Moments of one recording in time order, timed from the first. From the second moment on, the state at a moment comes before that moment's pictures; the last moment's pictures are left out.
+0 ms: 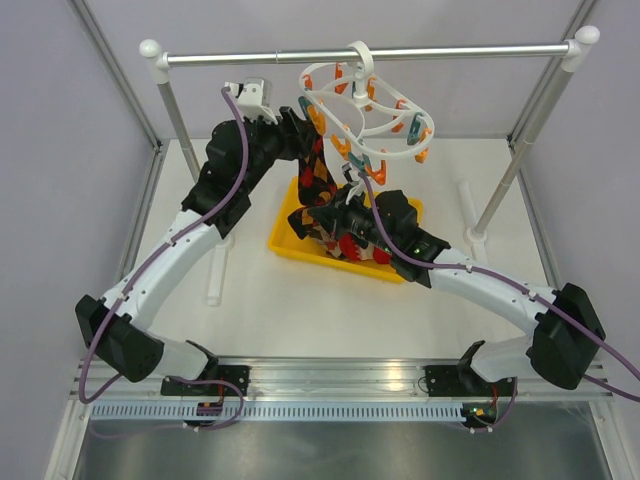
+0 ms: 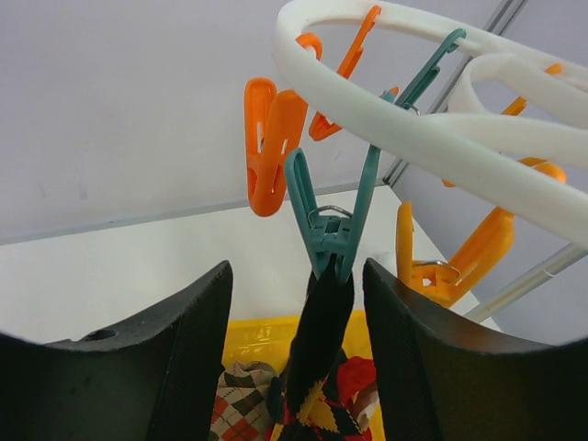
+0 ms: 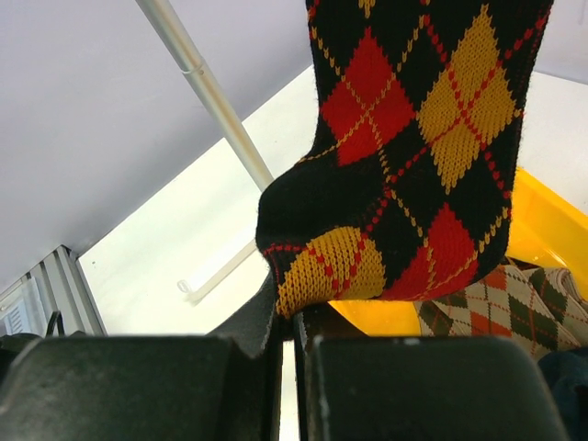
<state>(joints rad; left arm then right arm) -0.54 1.39 1.44 0.01 -0.05 -0.32 0.81 1.36 0.99 0.30 -0.09 0.32</state>
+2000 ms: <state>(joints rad) -0.54 1.45 1.46 0.26 -0.05 -0.37 0.79 1.35 0.97 0.22 0.06 0.33</state>
